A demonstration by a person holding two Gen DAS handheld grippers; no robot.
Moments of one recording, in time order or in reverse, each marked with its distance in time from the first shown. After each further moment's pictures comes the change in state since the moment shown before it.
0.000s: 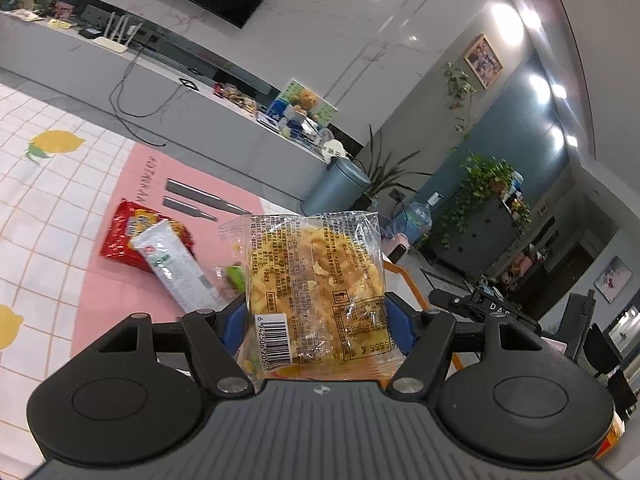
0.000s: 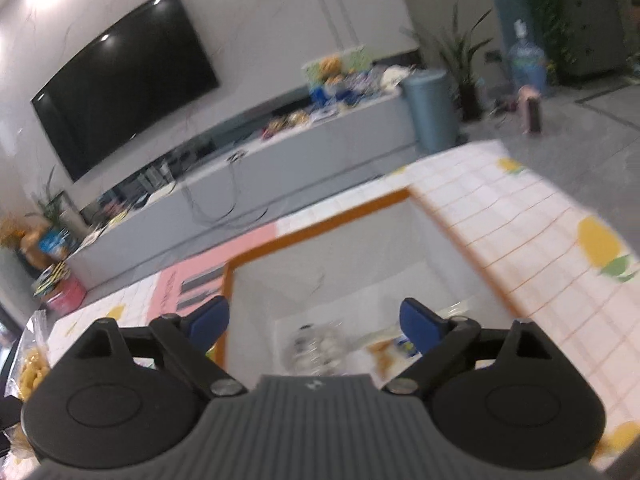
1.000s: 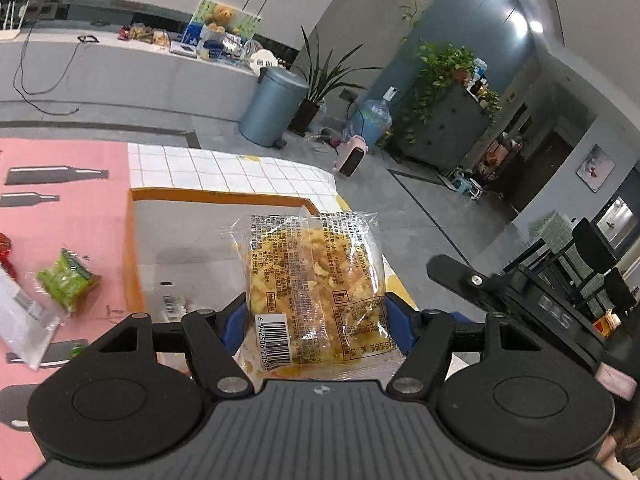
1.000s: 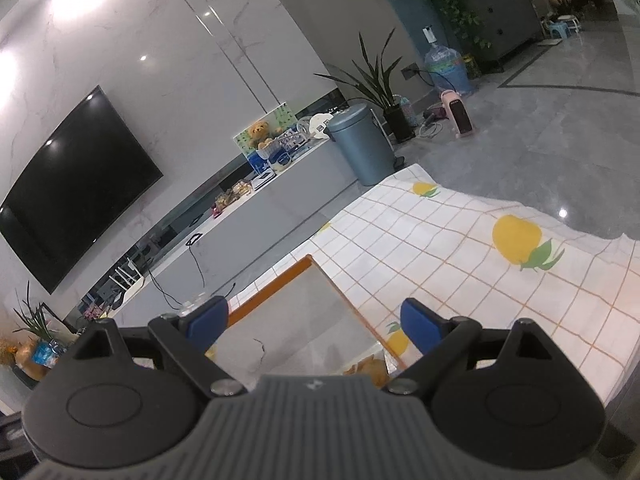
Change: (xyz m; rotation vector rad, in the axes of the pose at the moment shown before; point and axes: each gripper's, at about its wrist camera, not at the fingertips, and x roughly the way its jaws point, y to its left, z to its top) left arm 0.172 -0.120 -0.005 0.187 0.293 -0.068; right arm -0.040 -0.062 0.016 0.295 -0.123 -0.051
